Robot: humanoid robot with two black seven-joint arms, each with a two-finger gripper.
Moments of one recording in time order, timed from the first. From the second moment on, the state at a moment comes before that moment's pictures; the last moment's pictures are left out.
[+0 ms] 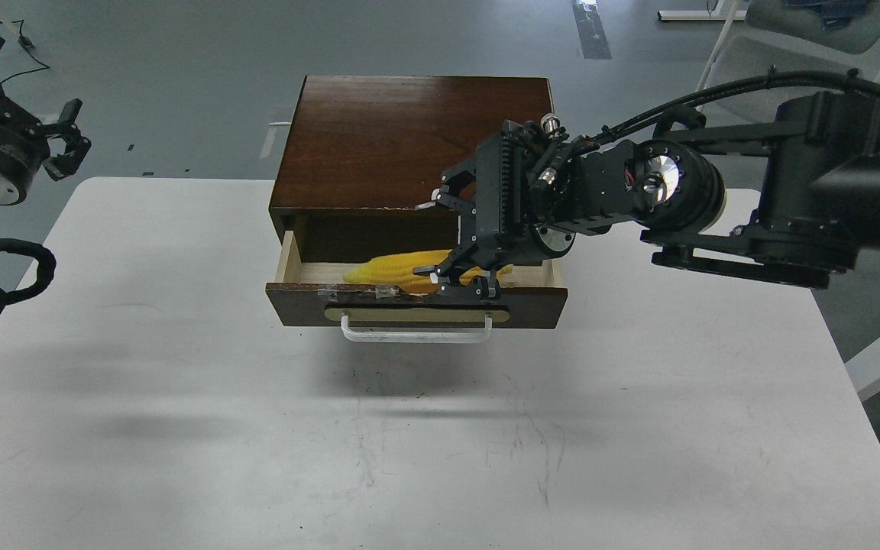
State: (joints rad) left arm -0.88 0.51 -0.62 -0.32 -0.14 -0.49 -0.37; right arm 1.60 -0.35 -0.30 1.35 -2.03 0.05 0.25
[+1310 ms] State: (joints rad) left arm -0.99 0.87 -0.62 -1.44 1.09 -0.49 -0.49; right arm 1.23 -0.75 0.26 0.92 -0.15 0.05 0.26
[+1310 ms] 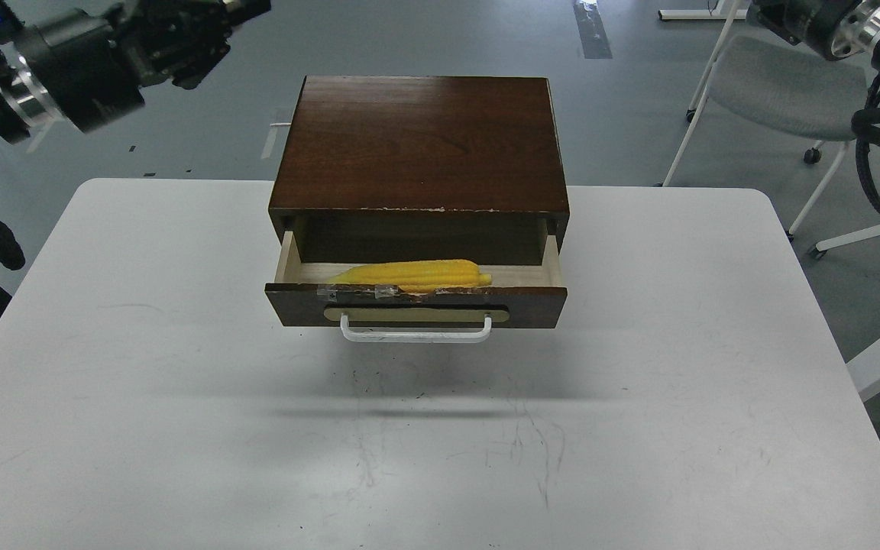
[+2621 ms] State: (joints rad) left arm -0.97 0.72 -0.27 -1.71 2.18 -0.49 -0.49; right arm 0.90 -0.64 0.55 0.70 0.41 0.32 0.25
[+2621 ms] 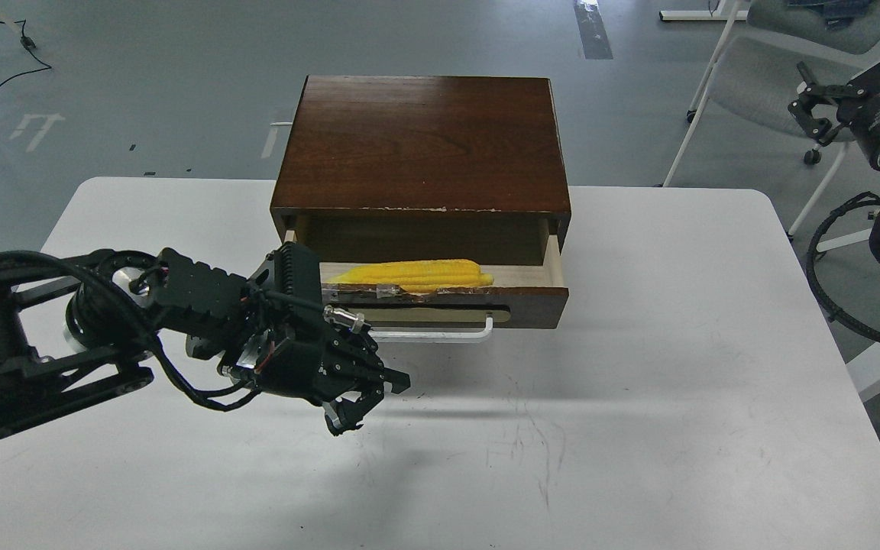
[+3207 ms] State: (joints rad) left arm -1.01 0.72 -0.27 -1.61 2.18 -0.49 -0.49; right arm 0.90 -0.64 0.54 0.70 0.40 0.33 0.25
